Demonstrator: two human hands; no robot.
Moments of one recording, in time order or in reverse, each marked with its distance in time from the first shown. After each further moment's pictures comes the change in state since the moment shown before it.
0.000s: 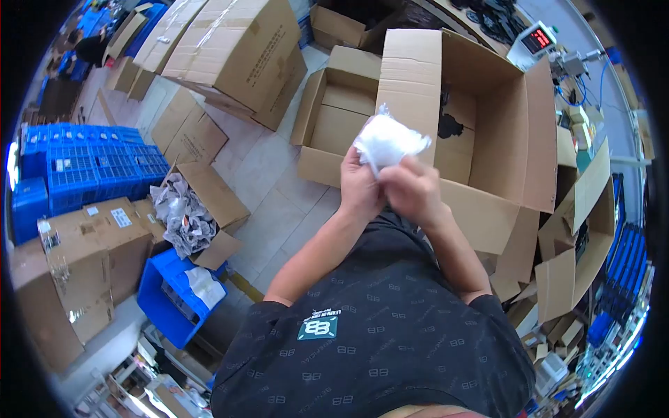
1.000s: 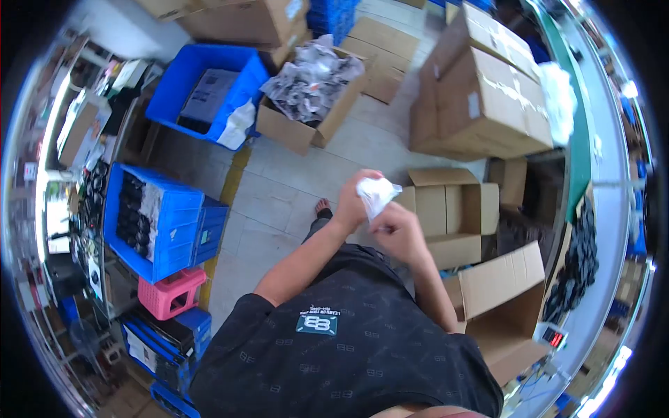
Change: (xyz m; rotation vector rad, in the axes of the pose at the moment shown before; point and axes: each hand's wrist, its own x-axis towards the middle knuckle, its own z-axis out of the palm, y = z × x) left_hand -0.198 0.123 -0.281 0.566 0.585 0.817; right_hand 0.003 -0.183 0.254 0.590 -1.191 -0.169
